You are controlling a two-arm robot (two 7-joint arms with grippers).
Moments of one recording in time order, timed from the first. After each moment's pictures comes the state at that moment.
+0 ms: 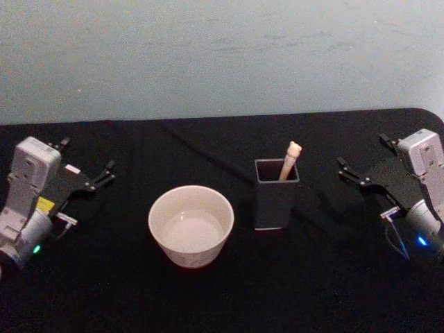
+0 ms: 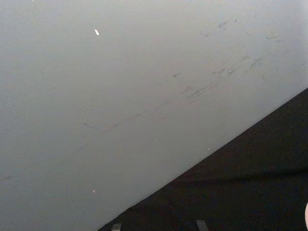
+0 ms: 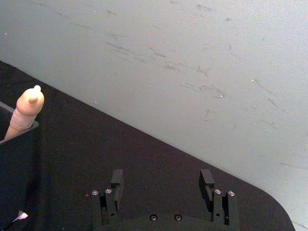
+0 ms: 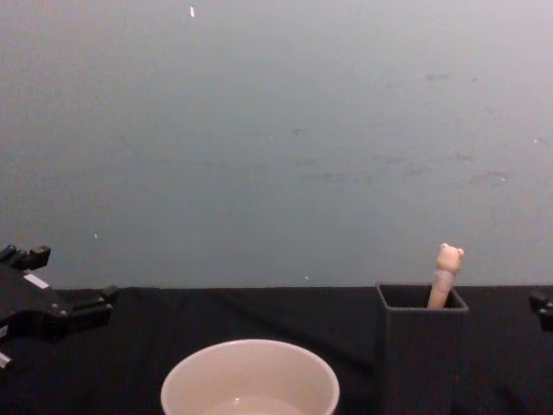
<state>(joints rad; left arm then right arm) -0.20 0.60 0.45 -1.41 -0.25 -0.12 0.03 0.20 0.60 -0.45 -1.41 0.25 -0.12 -0.03</state>
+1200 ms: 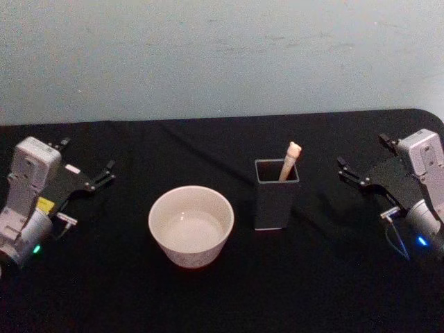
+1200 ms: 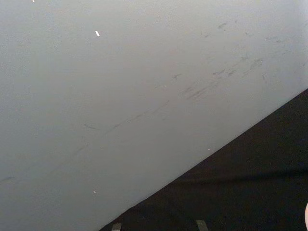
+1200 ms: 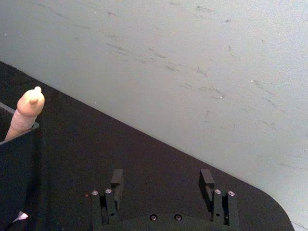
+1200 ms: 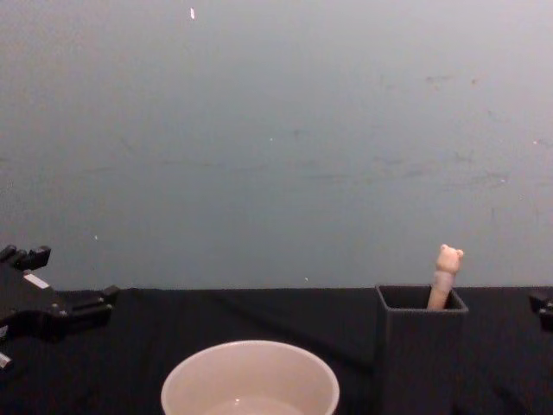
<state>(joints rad) -0.20 0.60 0.45 -1.41 -0.25 -0.12 0.03 0.20 0.60 -0.45 -1.41 0.25 -0.12 -0.03</state>
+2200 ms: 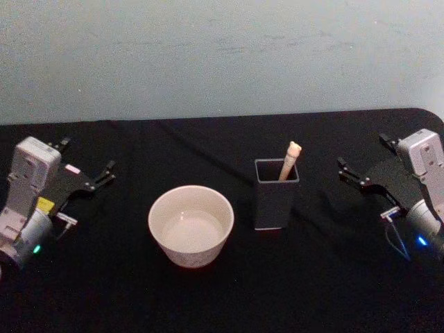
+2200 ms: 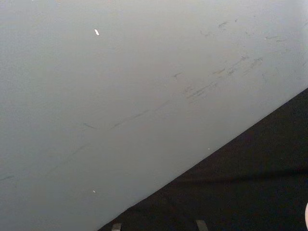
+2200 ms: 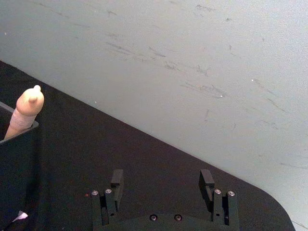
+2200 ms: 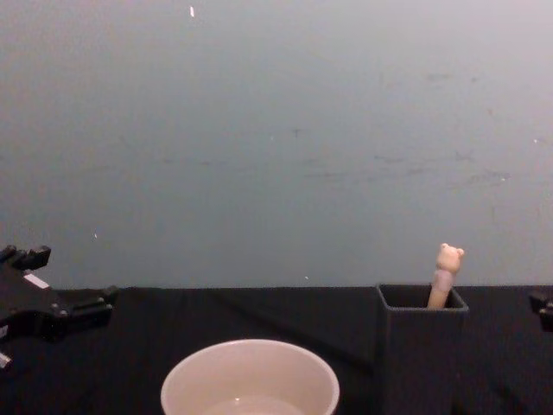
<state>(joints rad) -0.20 0.60 0.45 -1.41 -0.25 -0.12 0.03 0.20 0.60 -0.45 -1.41 0.25 -0.12 -0.03</state>
